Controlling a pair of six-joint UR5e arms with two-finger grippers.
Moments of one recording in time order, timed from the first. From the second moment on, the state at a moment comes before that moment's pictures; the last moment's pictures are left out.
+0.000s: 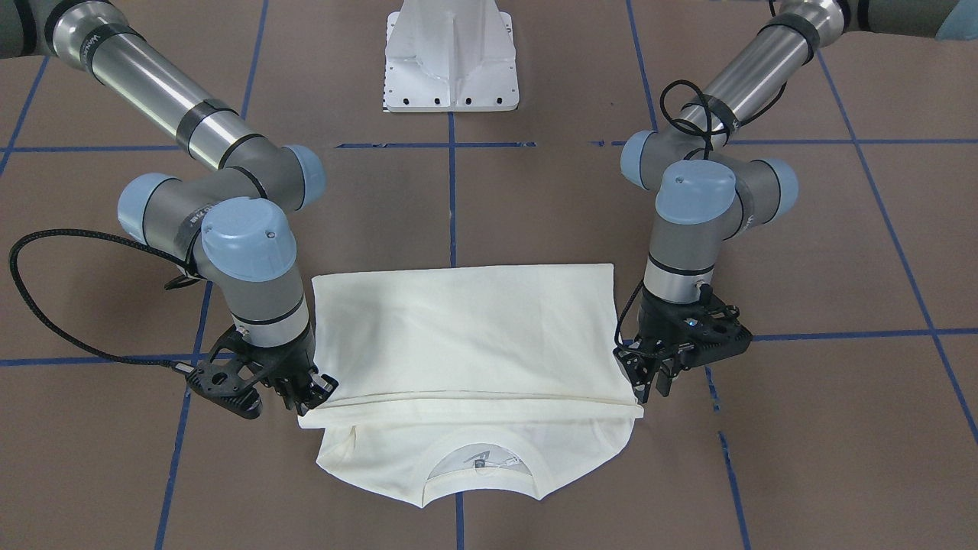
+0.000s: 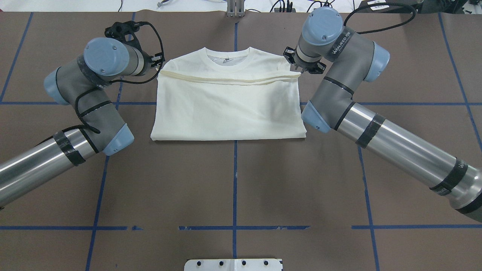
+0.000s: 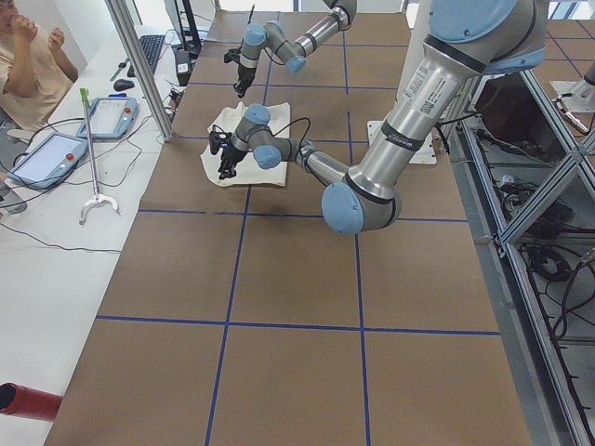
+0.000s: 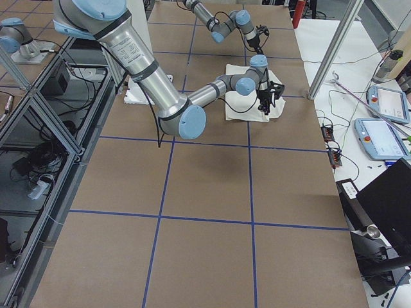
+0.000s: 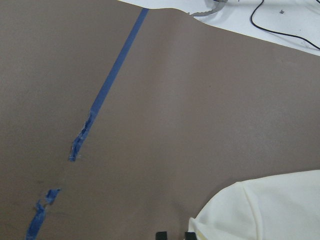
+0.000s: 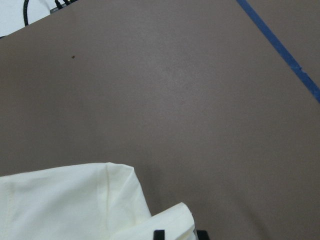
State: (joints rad) left arm -0.78 -2.18 -1.35 -2.13 -1.59 -1.35; right arm 0.80 -0.82 1.28 -1.28 1.78 1.49
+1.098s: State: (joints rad) left arm -0.79 -2.06 -1.55 -2.17 -1.74 -1.36; right arm 0.58 -1.14 1.68 -1.28 1.75 1.93
